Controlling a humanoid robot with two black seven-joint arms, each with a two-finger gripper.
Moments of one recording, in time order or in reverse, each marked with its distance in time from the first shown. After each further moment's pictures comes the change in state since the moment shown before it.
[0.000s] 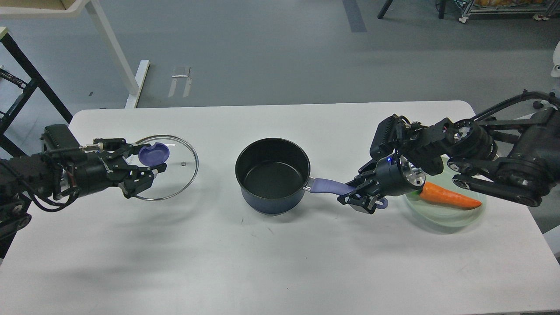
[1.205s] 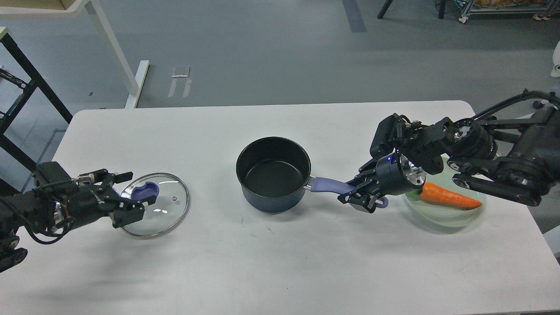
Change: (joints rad) left arm 0.127 -0.017 -0.040 0.038 -0.149 0.041 0.000; right arm 0.000 0.002 0.000 -0.007 0.001 0.000 0.000
